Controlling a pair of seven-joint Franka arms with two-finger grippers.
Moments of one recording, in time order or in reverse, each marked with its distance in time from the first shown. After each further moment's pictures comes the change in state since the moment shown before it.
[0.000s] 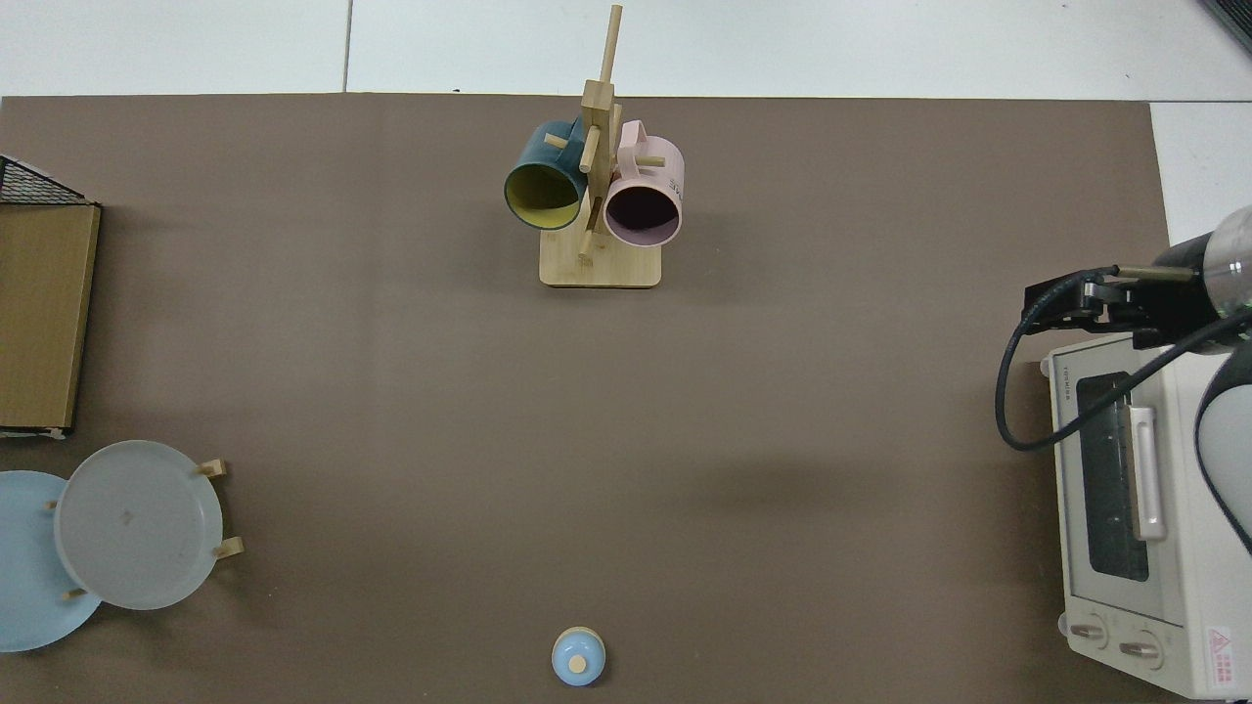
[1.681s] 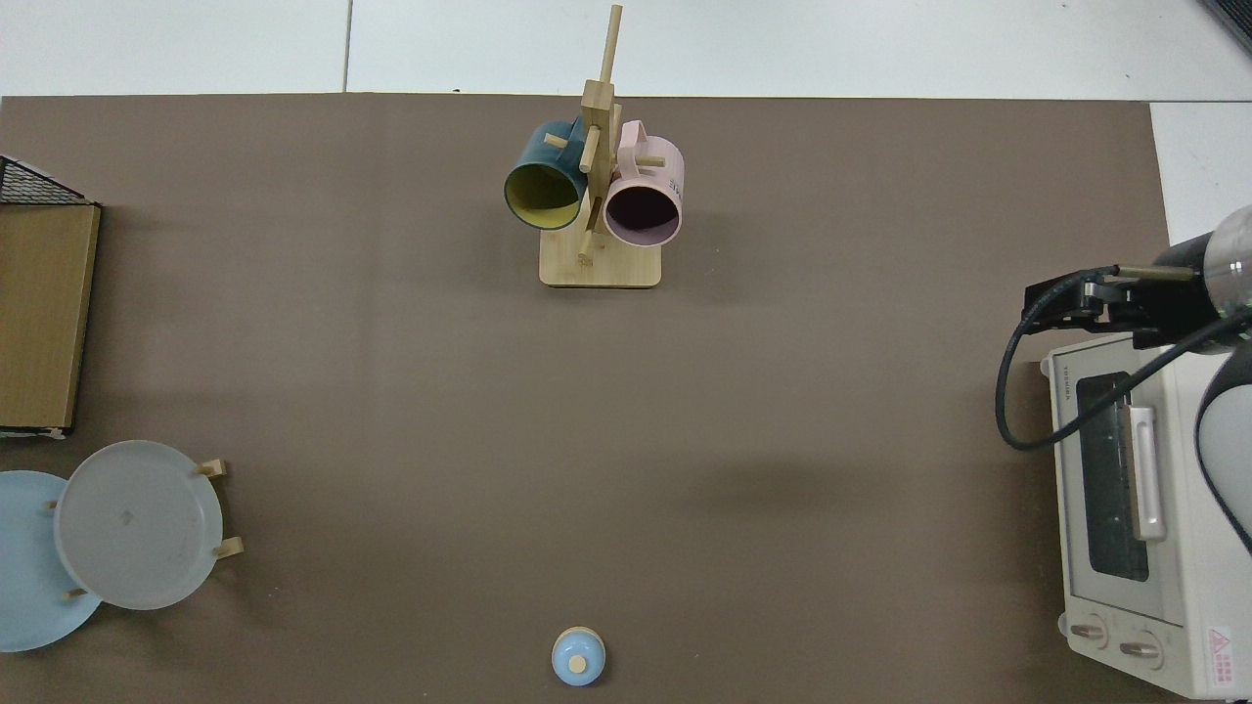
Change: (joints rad) left arm -0.057 -0.024 -0.023 0.045 -0.201 -0.199 -0.123; right arm 0.000 0.000 0.000 0.001 0.000 0.000 0.000
